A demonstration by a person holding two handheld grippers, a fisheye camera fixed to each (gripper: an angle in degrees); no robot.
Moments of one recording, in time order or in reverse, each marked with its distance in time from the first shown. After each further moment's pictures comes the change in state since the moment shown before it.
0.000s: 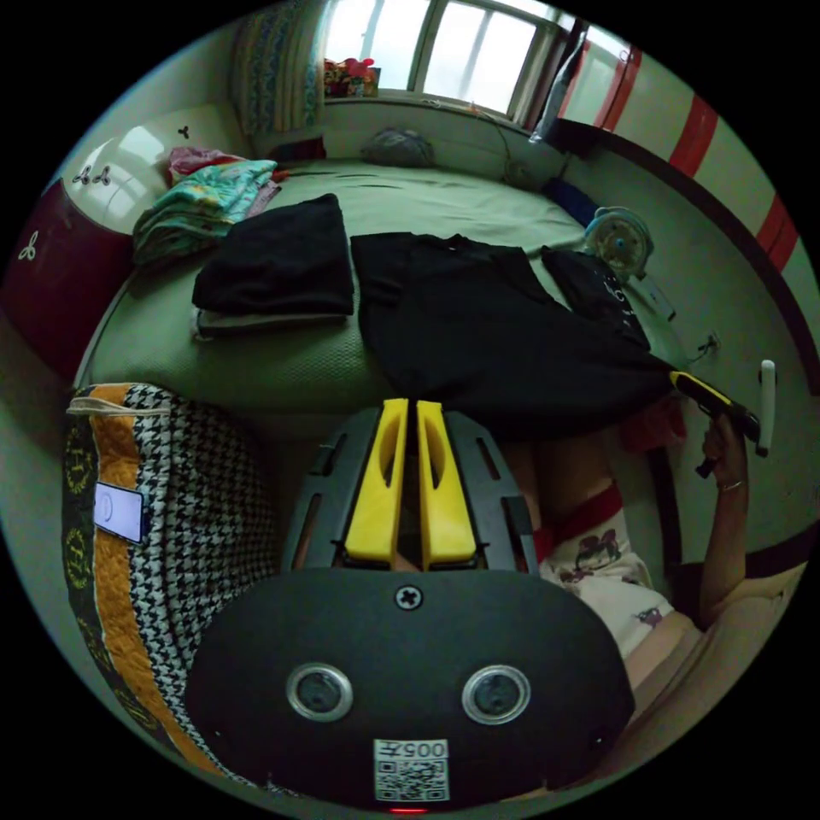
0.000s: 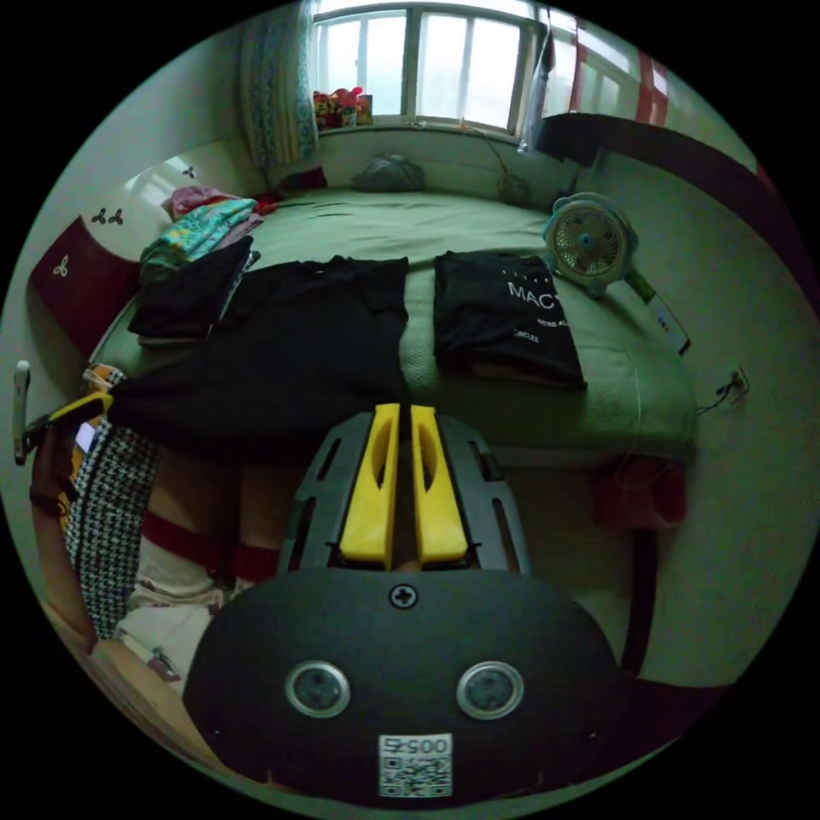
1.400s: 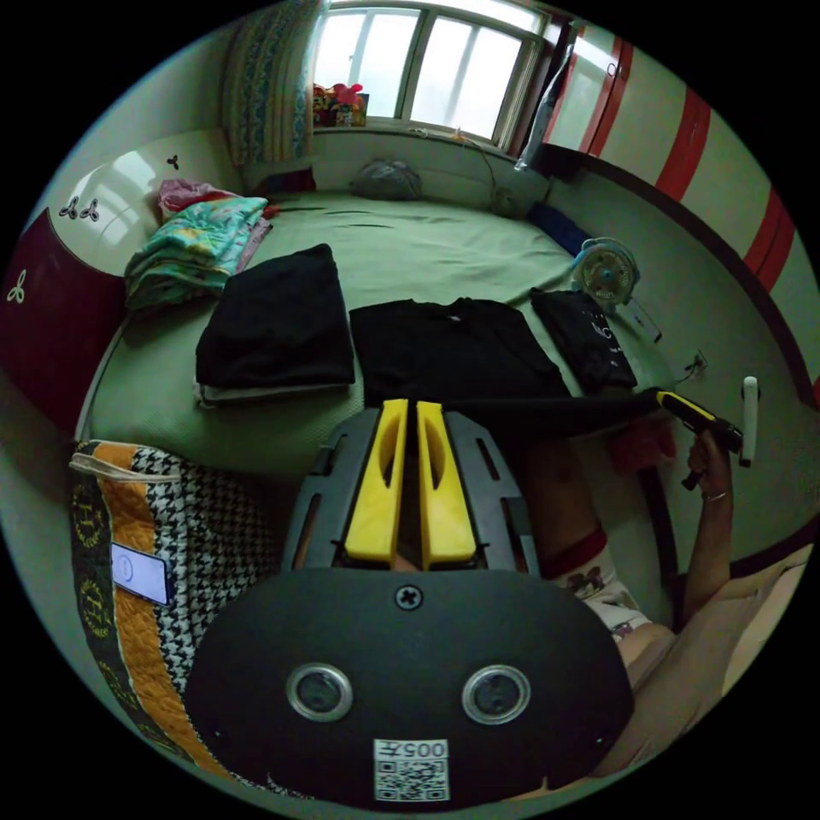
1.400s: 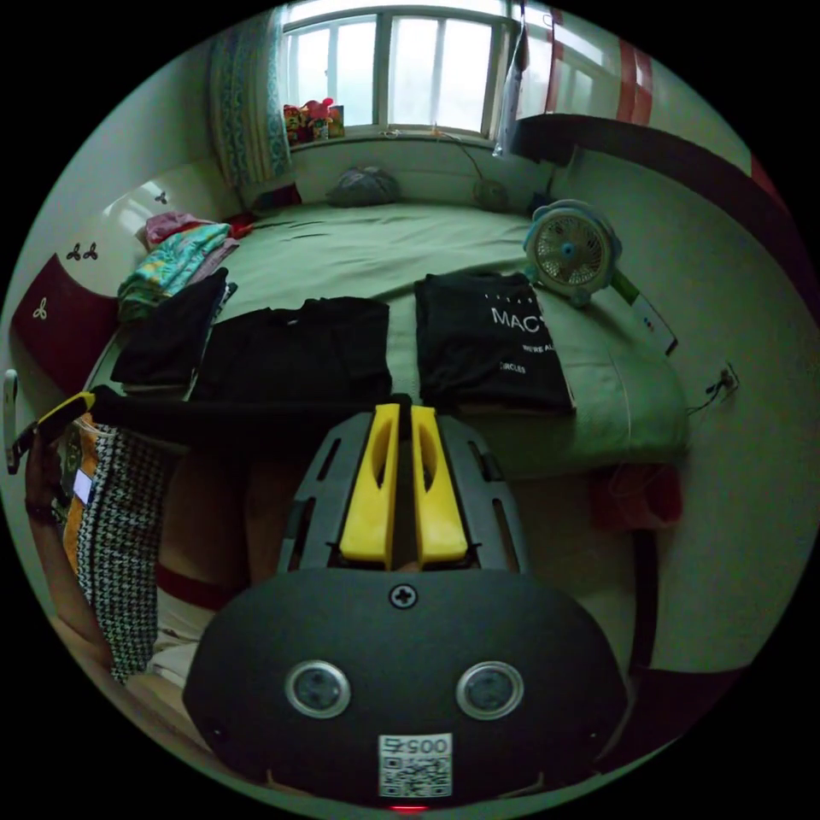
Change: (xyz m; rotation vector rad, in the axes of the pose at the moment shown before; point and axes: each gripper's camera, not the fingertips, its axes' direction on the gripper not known) left arm -0.053 -0.170 -0.041 0.071 0.027 0.014; right arm -0.001 -0.110 -0.017 0.029 0.007 0.096
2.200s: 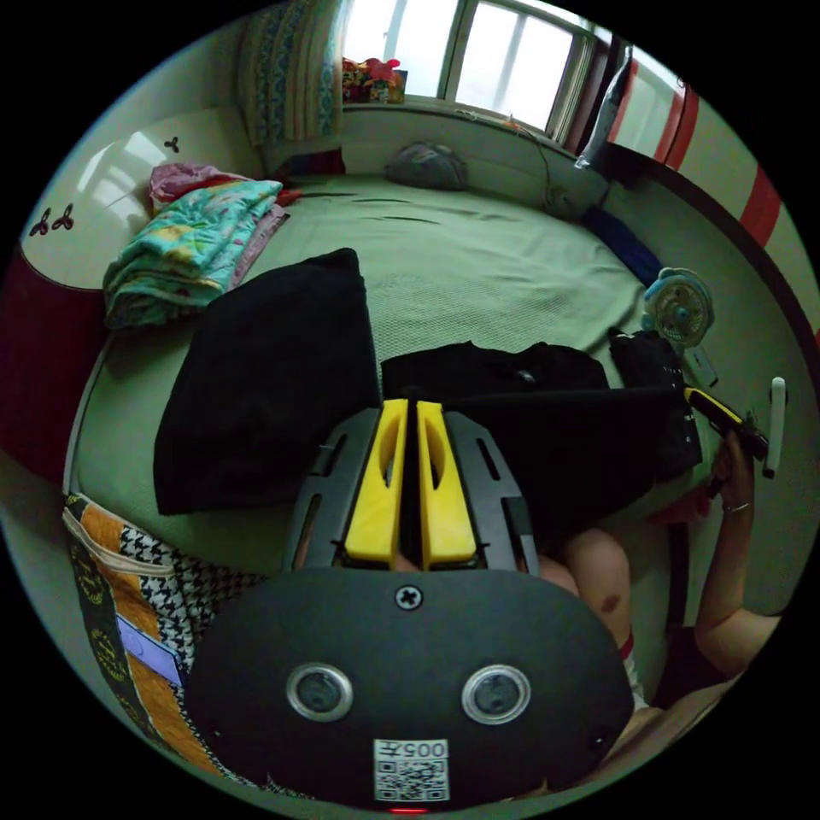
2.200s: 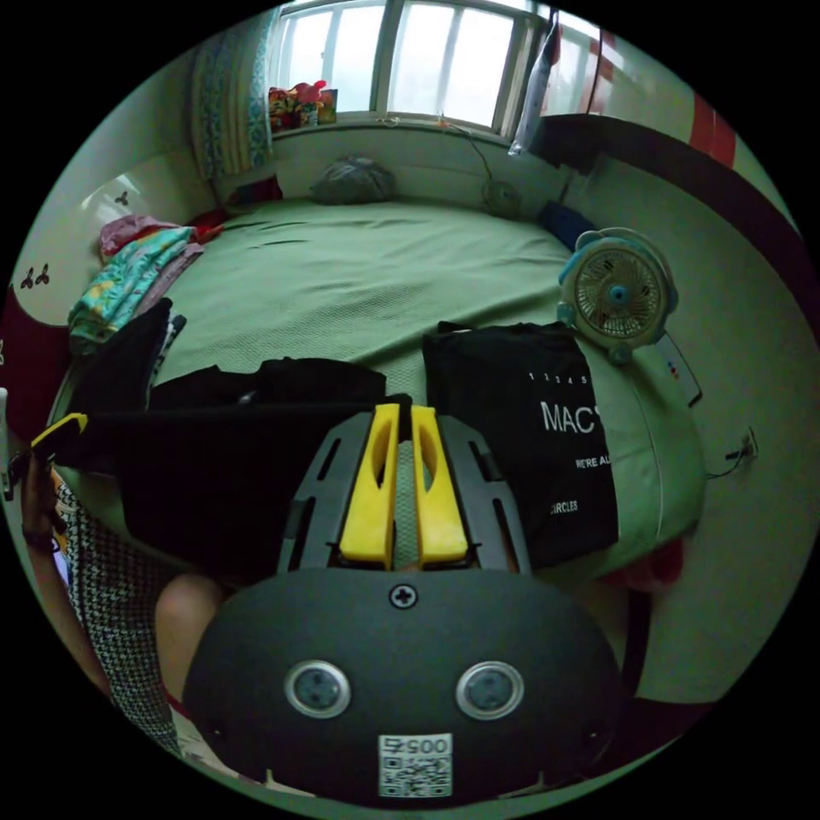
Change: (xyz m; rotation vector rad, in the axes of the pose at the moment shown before) left arm -0.092 -0.272 0.273 -0.059 -0.078 -0.082; right arm -0.019 -0.224 0.203 -0.029 0.079 -0.016
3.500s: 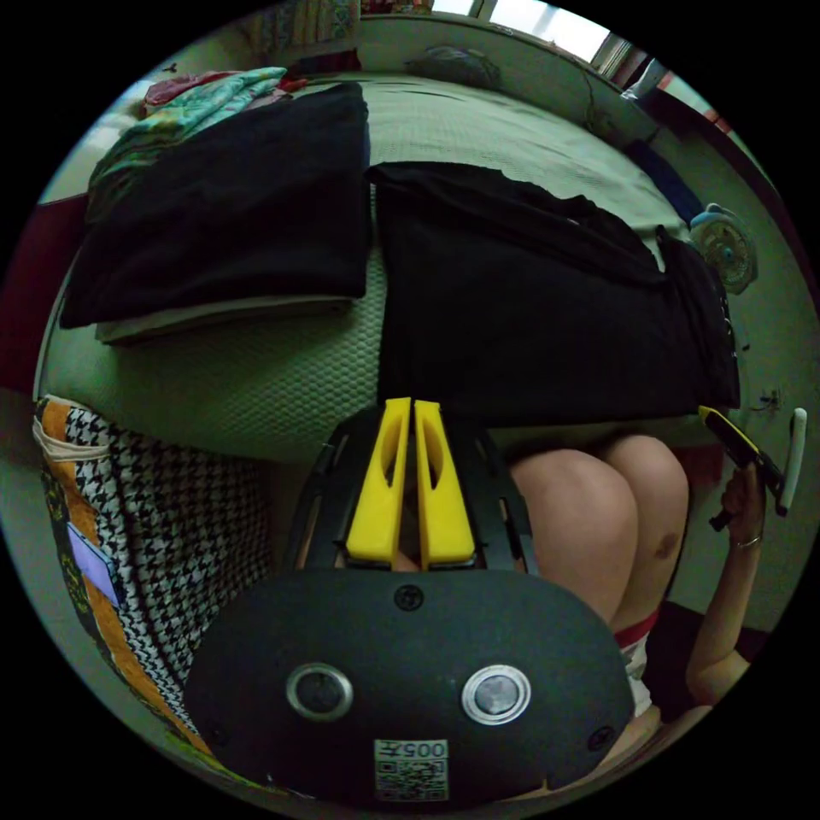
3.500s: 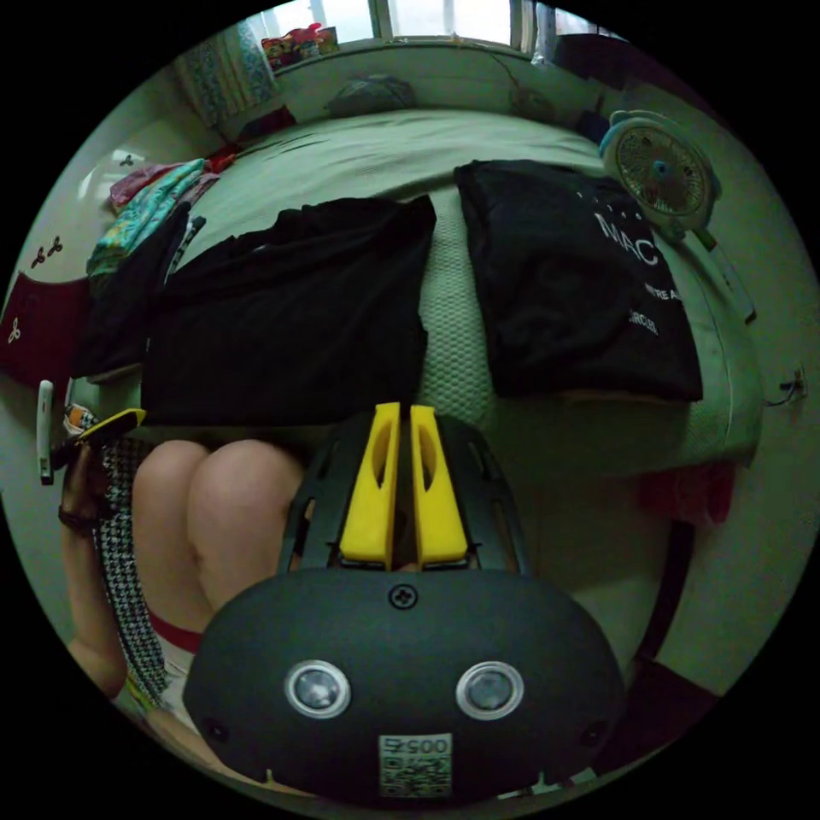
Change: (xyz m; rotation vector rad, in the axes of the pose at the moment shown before) left arm -0.022 -0.115 0.350 -0.266 -0.016 -0.064; right arm 0.015 -0.018 0.197 -0.258 -0.167 0.002
